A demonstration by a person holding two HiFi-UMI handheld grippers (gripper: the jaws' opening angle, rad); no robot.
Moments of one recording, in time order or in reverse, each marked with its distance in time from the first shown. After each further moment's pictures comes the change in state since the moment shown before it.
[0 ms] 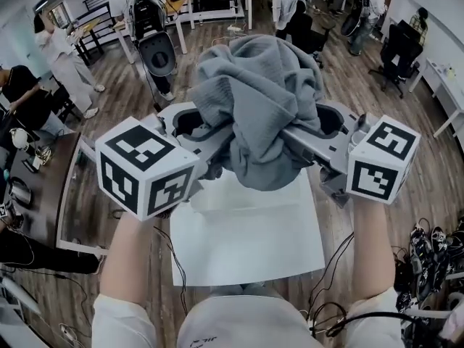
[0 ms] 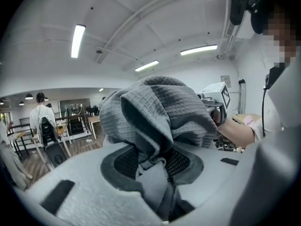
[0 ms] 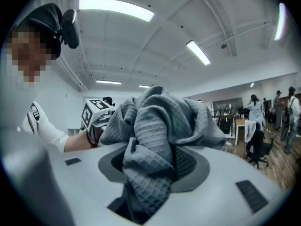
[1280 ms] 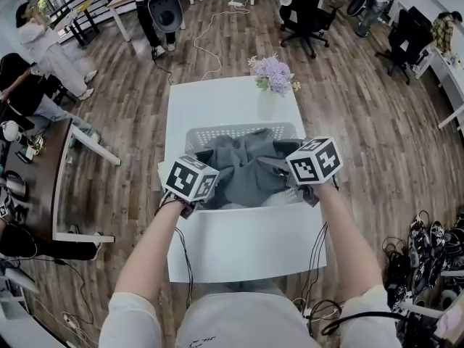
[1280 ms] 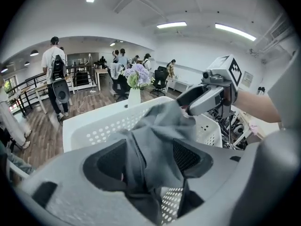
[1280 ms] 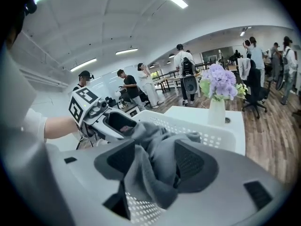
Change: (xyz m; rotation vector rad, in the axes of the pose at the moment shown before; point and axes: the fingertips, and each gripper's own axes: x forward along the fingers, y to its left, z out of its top) left arm 0.110 0.036 -0.315 -0.287 0.454 -0.019; right arm 0.093 -0.070 -0.305 0.318 0.489 0.021
